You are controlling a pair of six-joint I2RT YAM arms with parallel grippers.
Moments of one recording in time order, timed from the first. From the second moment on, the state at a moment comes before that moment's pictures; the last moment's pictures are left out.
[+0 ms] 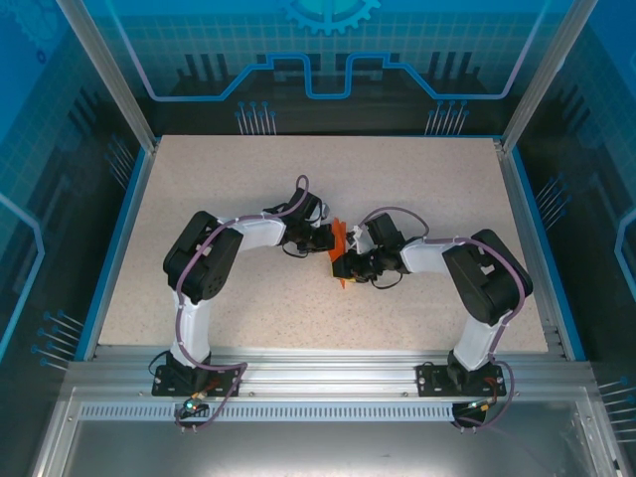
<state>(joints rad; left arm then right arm) -0.51 2.04 1.24 -0.22 0.39 -0.59 0.50 1.78 0.81 -0.03 -0.70 0.61</state>
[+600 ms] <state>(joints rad) -0.51 2.04 1.24 -0.22 0.38 -0.59 0.51 1.81 0.83 -0.06 -0.70 0.61</state>
